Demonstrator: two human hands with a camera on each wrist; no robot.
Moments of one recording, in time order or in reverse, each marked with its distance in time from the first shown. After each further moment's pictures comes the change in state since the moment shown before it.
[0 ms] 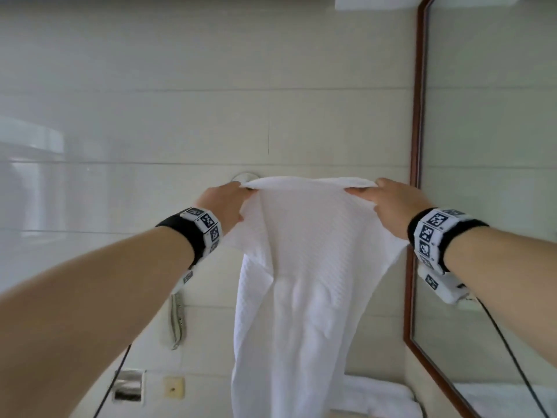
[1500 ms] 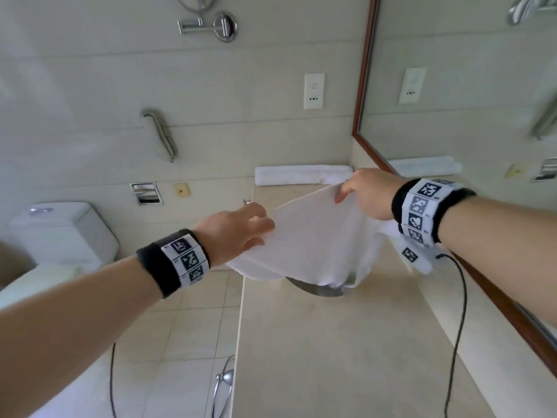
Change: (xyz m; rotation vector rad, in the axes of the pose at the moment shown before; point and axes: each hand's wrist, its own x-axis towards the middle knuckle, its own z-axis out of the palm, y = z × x) left_hand -0.461 0.174 0.020 -0.406 -0.411 0.575; right_hand -0.431 -0.100 -0.018 0.352 -0.781 0.031
